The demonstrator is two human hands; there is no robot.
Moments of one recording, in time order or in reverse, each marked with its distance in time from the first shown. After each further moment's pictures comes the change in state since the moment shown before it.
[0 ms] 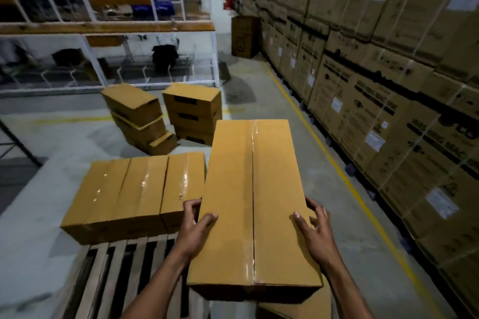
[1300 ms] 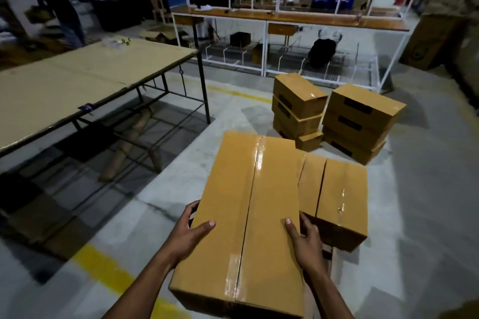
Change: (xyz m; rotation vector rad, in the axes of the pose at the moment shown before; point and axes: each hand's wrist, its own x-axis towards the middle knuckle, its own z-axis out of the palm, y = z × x) left_hand -0.152 -0.115 -0.647 -0.063 0.446 -0.108; right_hand -0.178 -0.125 0.647 0.003 -0.494 0.096
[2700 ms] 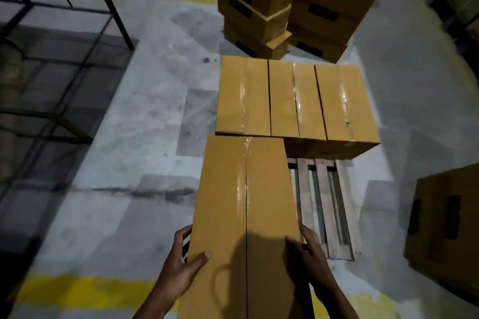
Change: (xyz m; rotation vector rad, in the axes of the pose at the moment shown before) left_hand 0.243 -0.274 -0.156 0.111 -0.365 -0.342; right_hand 0.081 0.231 0.258 -0.103 0.078 0.395
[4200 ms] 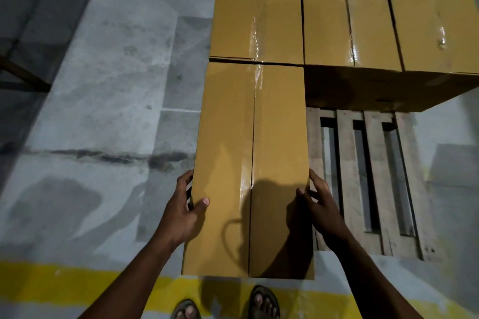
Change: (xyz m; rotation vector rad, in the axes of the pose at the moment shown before) left_hand 0.273 -0.187 0.032 0.225 0.077 0.112; right_hand 0.272 0.190 0.084 -0.054 -0.051 -0.212
